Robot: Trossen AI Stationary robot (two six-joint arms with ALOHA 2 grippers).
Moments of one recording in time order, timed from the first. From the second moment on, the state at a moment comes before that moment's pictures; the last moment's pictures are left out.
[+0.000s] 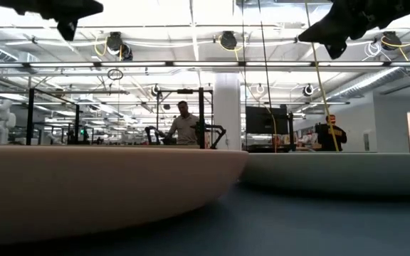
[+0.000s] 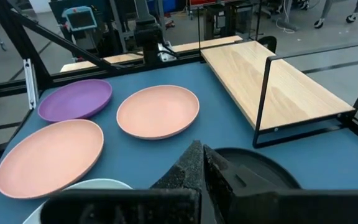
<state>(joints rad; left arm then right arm) 0.03 0.45 0.54 -0.17 -0.11 -0.13 0.09 0.68 0.51 -0.16 0.22 0.20</state>
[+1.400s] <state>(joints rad) 0.02 0.84 0.58 -0.15 -0.08 -0.03 0.23 1.16 0.91 -0.92 0.20 0.89</state>
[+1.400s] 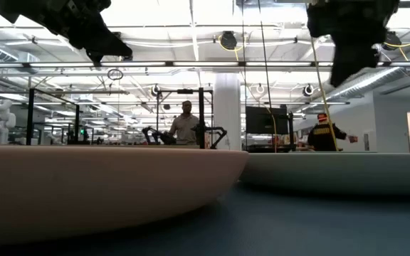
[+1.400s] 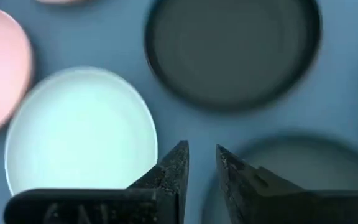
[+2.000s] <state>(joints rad) 0.02 0.84 0.58 -0.15 -0.09 -0.03 0.27 1.34 0.98 -1.14 -0.10 1.10</state>
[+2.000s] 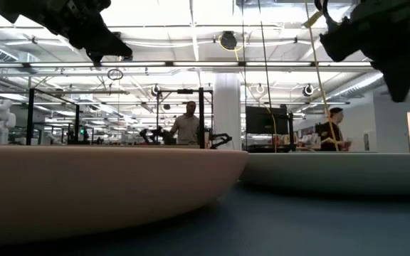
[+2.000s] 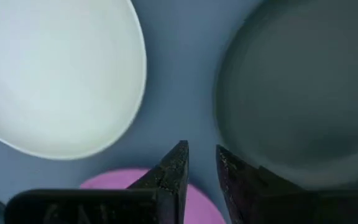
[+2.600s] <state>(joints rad) 0.02 0.84 0.58 -0.15 -0.09 -0.03 0.27 1.44 0.98 -1.15 -0.13 1.07</state>
